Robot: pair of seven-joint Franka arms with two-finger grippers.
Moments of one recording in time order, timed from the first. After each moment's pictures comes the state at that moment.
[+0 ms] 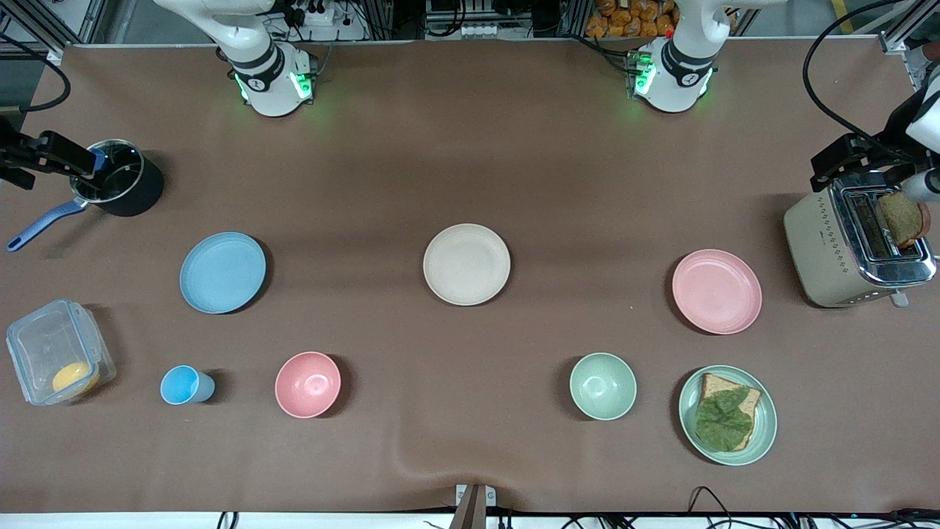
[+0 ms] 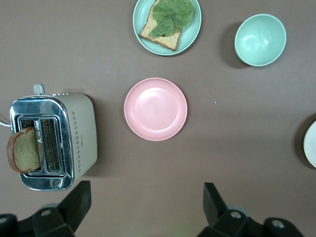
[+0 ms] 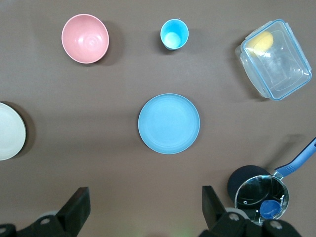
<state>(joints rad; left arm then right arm) -0.10 0.02 0.02 -1.48 0.06 1.48 -0.11 -0.06 0.05 0.04 -1.41 0.00 1.41 -0.01</state>
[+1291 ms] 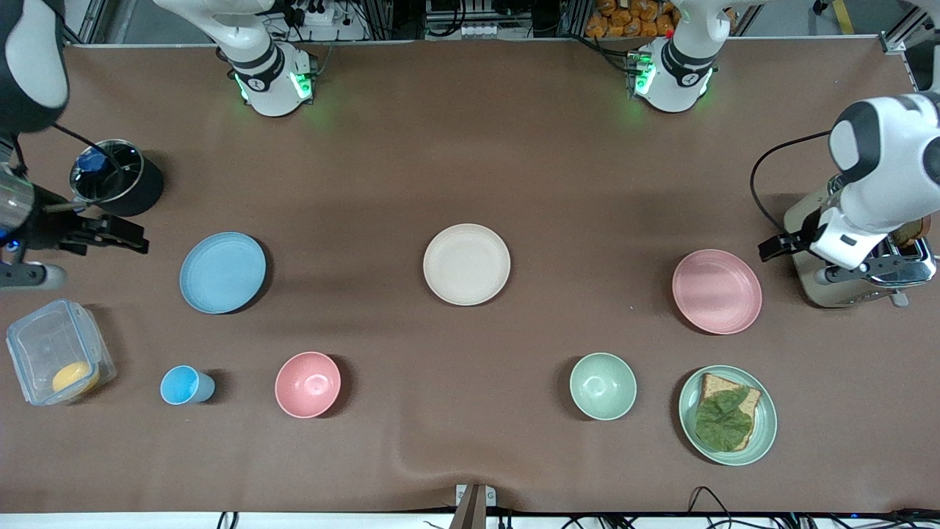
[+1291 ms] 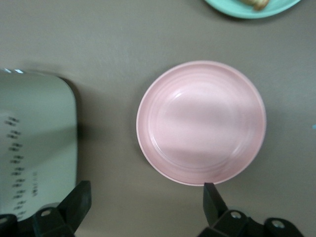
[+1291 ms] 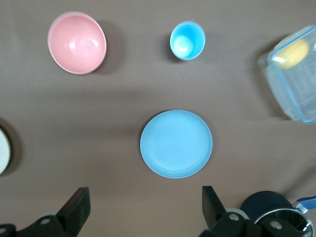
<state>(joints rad) 0.08 0.12 0.03 -2.16 0.06 2.24 -0.10 -0.04 0.25 0.04 -1.42 0.00 1.55 -0.01</state>
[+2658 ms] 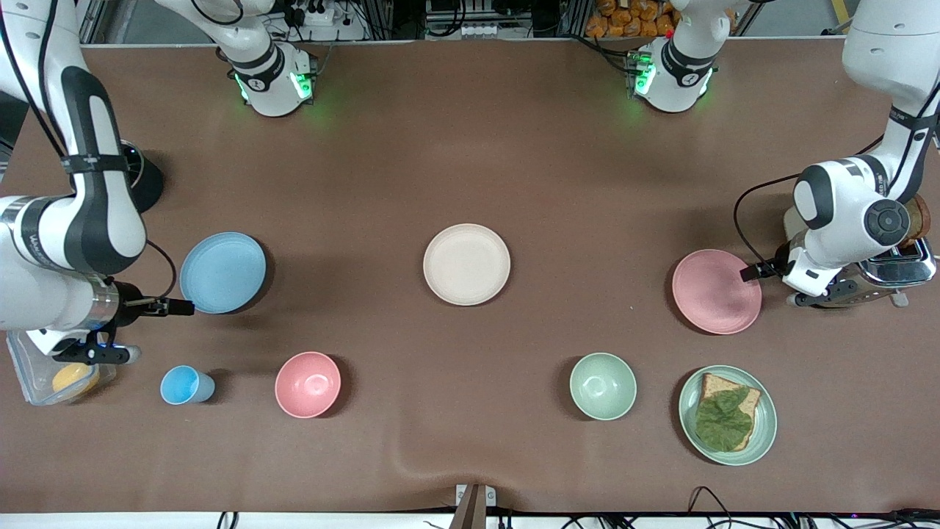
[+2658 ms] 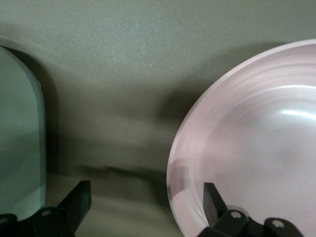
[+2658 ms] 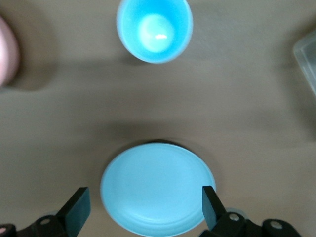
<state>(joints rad) 0.18 0.41 0.03 -2.17 0.06 2.51 -0.10 -0.13 0.51 0.02 -1.55 0.00 1.86 -0.07</state>
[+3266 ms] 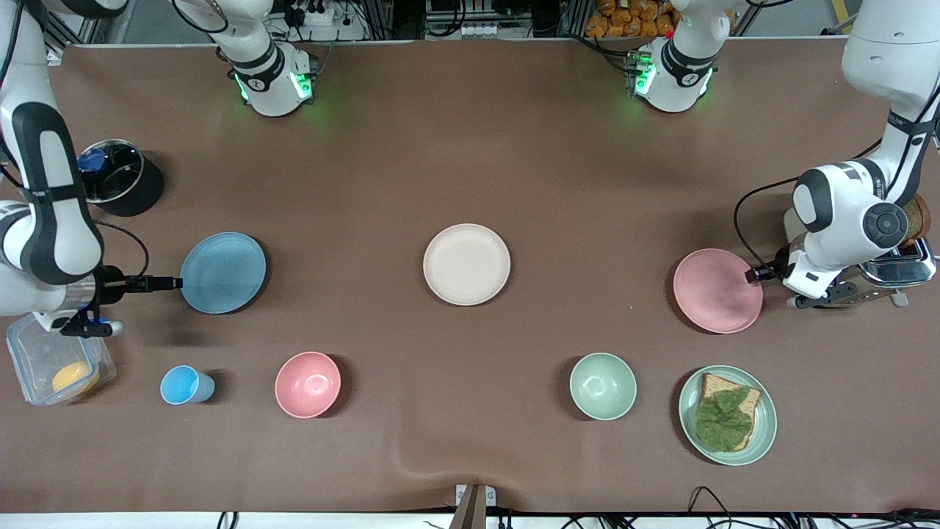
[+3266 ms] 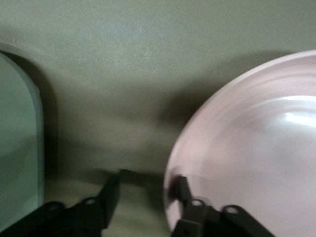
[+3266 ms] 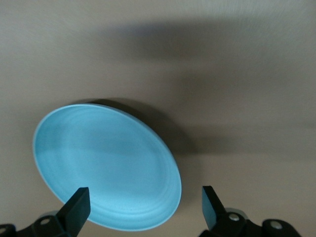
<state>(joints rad) 0.19 0.43 0.02 -2.16 0.06 2.53 -0.10 -0.33 0.61 0.02 -1.67 0.15 1.87 -0.34</state>
